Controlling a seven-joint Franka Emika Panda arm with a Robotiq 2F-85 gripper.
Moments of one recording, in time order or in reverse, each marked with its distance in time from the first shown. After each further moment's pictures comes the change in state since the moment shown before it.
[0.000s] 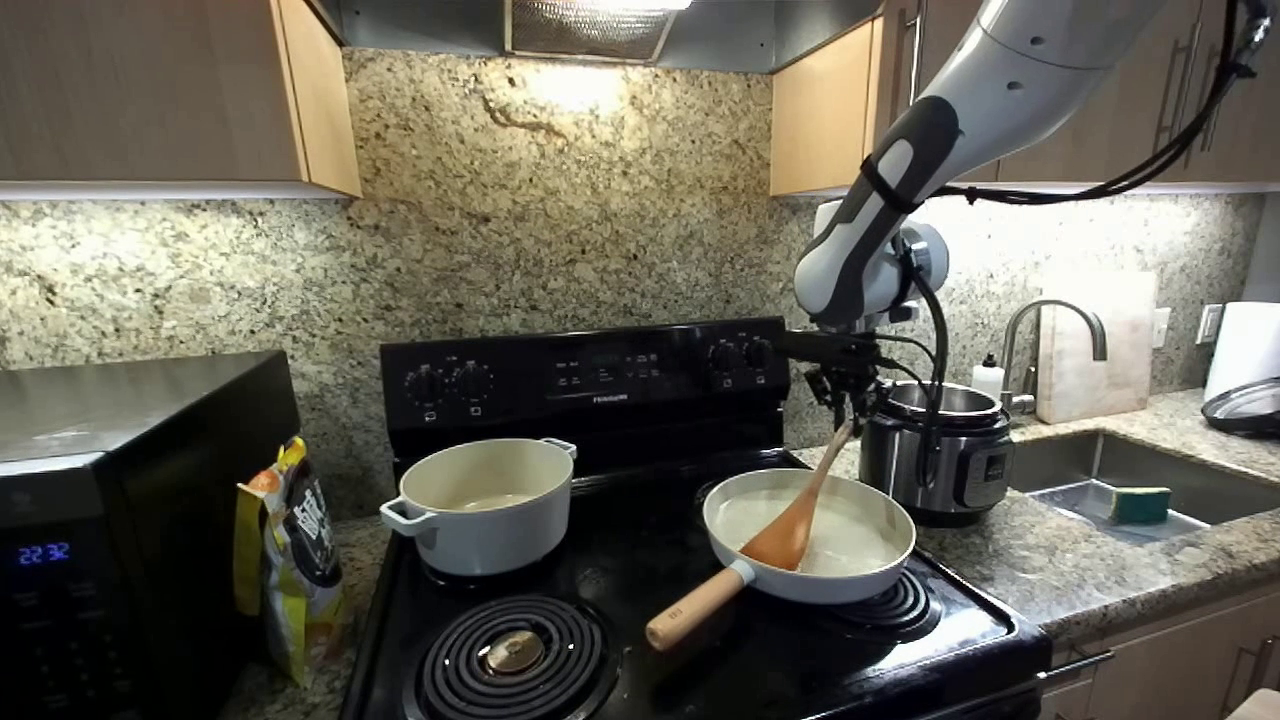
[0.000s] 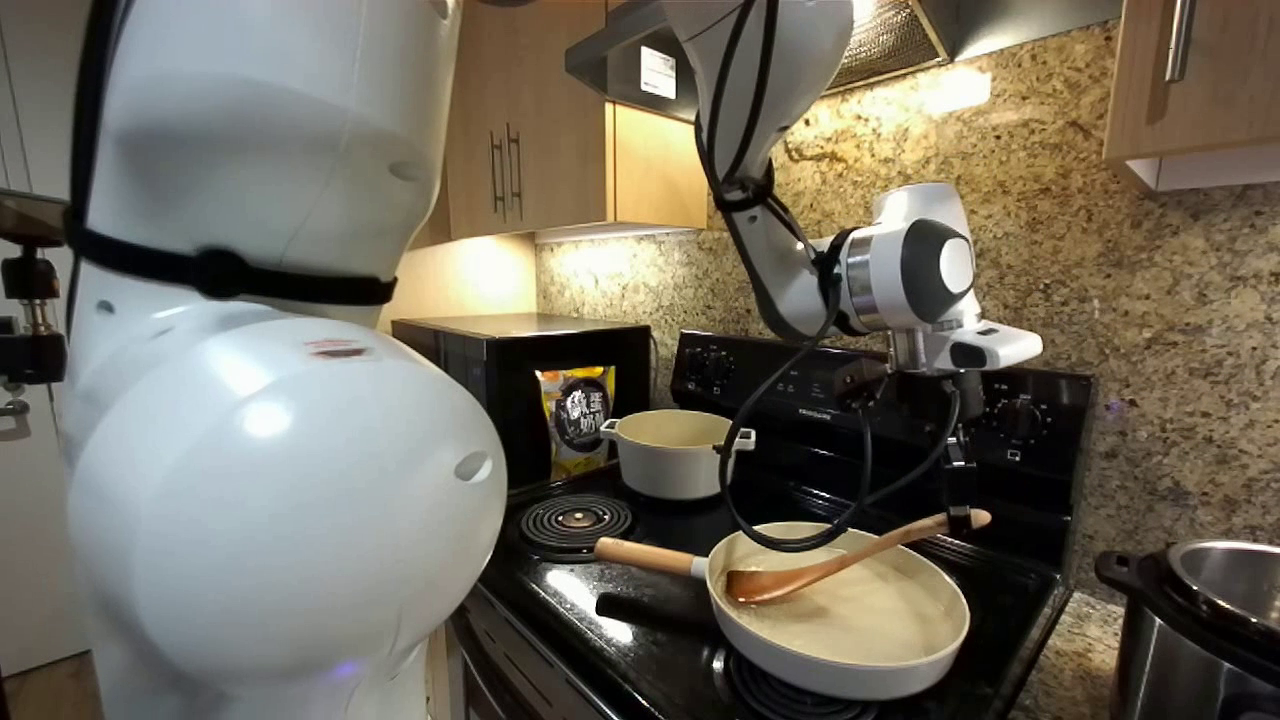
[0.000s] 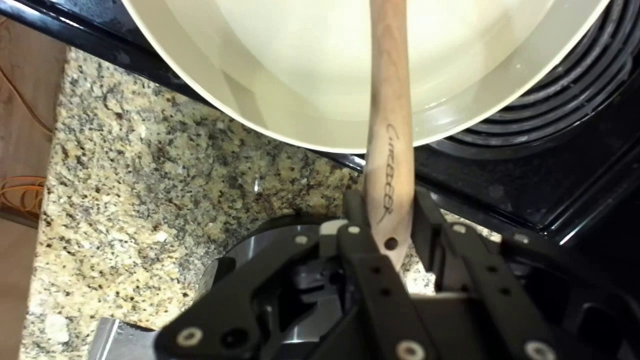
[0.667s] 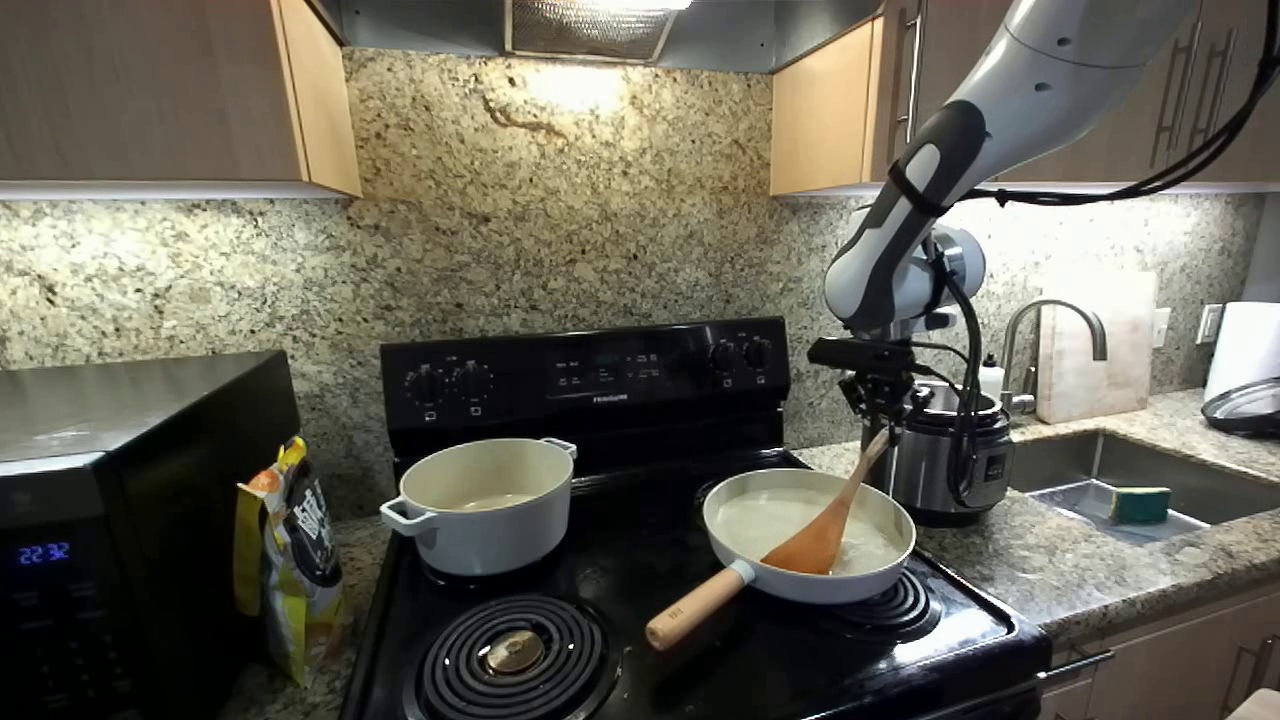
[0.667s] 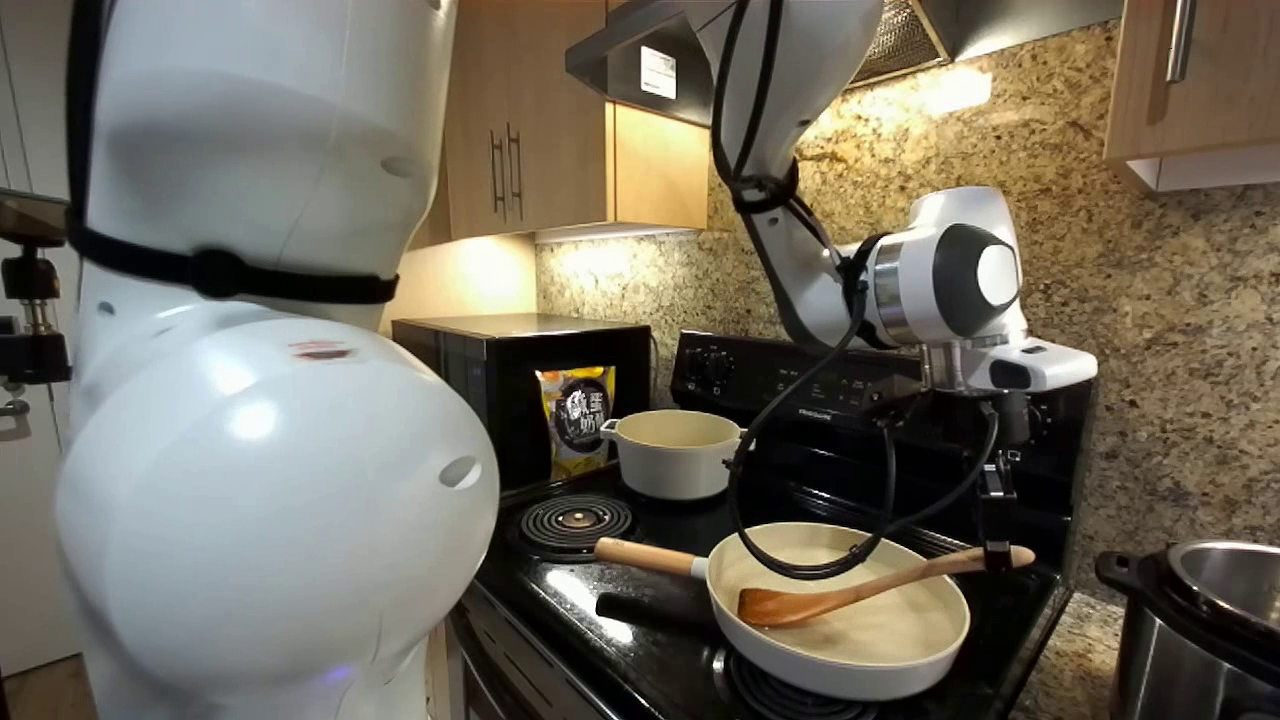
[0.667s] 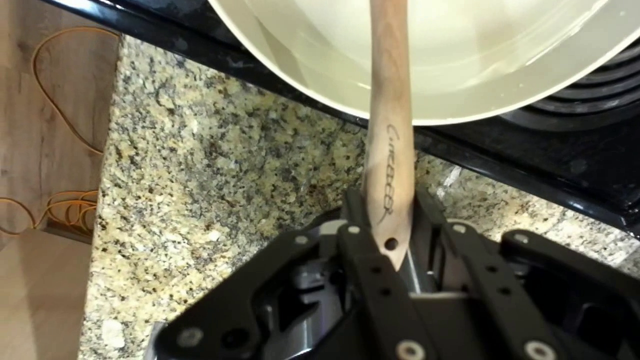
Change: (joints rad) arm -0.040 -0.016 -0.042 -0.047 0.000 -0.002 0.000
